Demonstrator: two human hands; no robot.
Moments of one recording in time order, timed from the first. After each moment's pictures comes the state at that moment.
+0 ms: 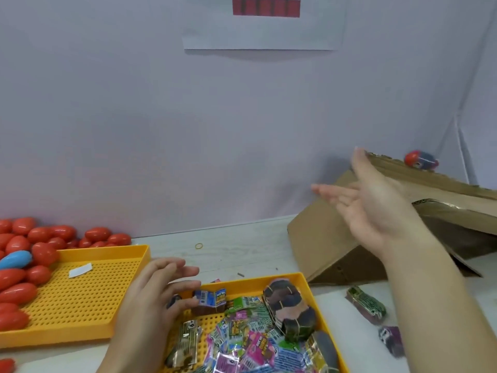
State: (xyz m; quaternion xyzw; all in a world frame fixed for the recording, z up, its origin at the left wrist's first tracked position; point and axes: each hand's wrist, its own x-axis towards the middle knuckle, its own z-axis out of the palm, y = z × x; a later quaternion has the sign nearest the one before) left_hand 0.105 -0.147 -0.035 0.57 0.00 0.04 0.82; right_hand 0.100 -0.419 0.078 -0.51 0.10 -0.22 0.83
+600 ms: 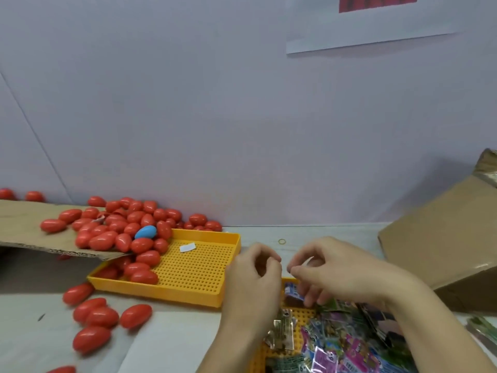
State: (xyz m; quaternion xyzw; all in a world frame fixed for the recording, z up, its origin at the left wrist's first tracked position) left_hand 0.093 -0.147 -0.015 0.80 -0.01 0.16 0.57; right_hand 0.115 -0.300 0.025 -0.86 -0.10 0.18 0.46
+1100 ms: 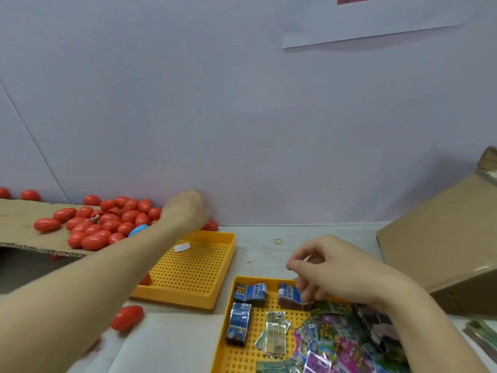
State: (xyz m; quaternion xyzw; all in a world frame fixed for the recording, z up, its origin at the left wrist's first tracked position) left_hand 0.248 -0.033 0.020 0.99 0.07 0.09 0.02; right_hand 0.122 -0.309 0.017 -0.87 -0.11 0.15 0.45
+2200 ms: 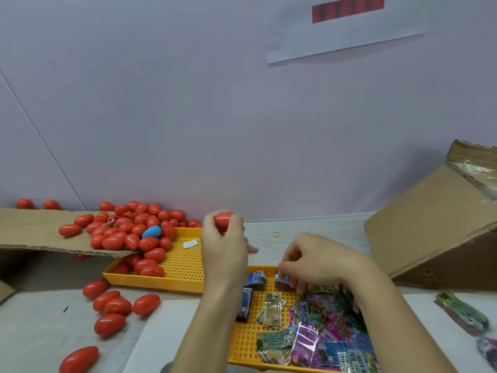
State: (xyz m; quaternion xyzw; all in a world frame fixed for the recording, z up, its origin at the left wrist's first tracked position) left_hand 0.098 -0.146 0.022 0.66 0.07 0.25 0.71; right_hand 0.112 -0.298 0.028 -0.92 -0.13 0.17 0.33
